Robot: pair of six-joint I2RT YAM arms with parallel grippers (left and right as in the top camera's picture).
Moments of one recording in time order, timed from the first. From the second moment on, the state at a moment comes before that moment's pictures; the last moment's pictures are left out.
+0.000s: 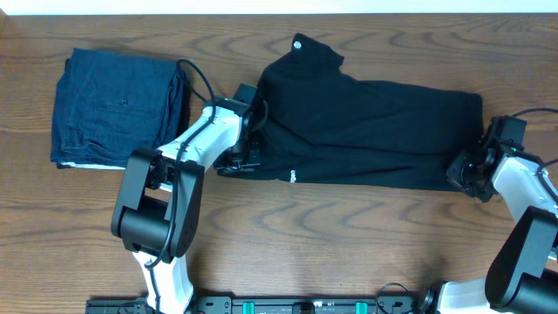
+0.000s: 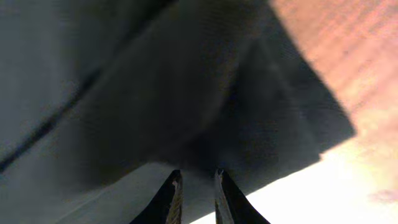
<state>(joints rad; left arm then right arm) -0.34 1.99 1.29 -0.94 -0.01 -0.47 -0.35 1.63 0.86 -0.57 0.01 0.37</state>
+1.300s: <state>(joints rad) -0.30 1.50 1.28 -0.92 -0.04 -0.46 0.01 1.56 1.19 -0.83 -0.35 0.04</state>
